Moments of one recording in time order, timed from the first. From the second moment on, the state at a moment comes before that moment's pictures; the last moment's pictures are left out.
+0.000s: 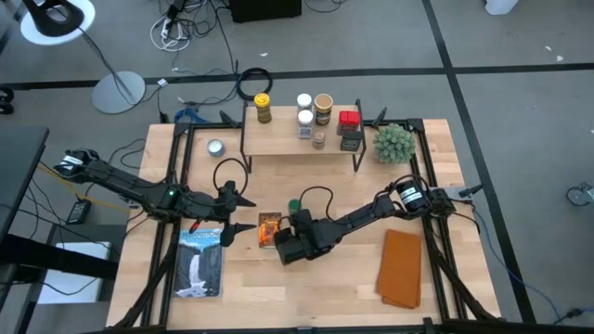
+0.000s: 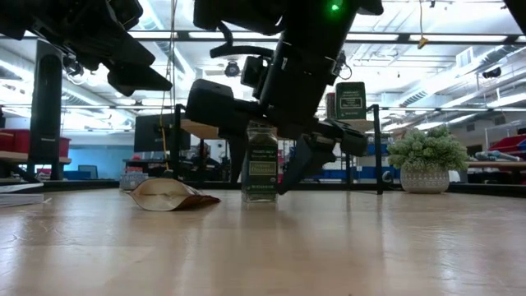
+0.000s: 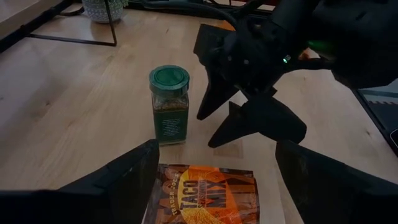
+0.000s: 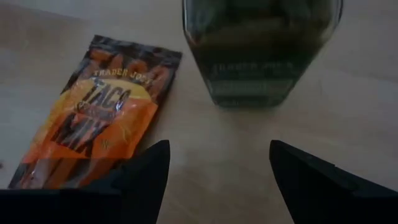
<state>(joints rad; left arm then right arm) -0.30 0.89 0.43 0.02 -0.28 -0.27 0.32 2.26 1.72 -0.80 0.58 1.57</state>
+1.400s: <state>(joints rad) -0.30 0.89 0.43 0.02 -0.28 -0.25 0.22 2.26 1.73 -0.82 0.59 1.33</state>
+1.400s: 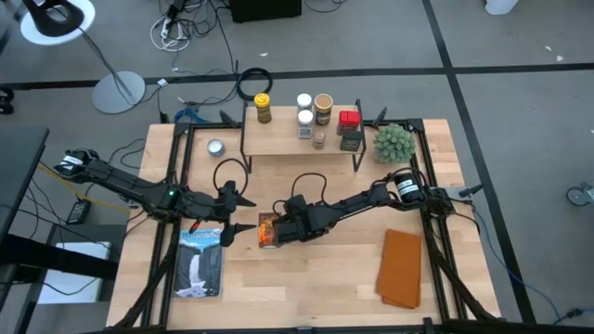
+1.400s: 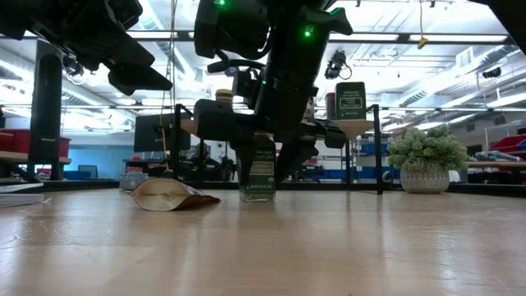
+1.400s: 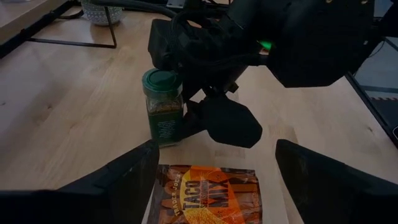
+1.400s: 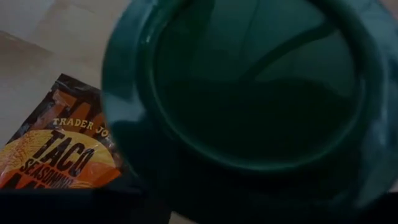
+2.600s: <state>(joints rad) -0.30 0.57 0.43 -0.17 -0.35 -0.08 0.11 2.26 2.24 -1.02 0.69 0.96</state>
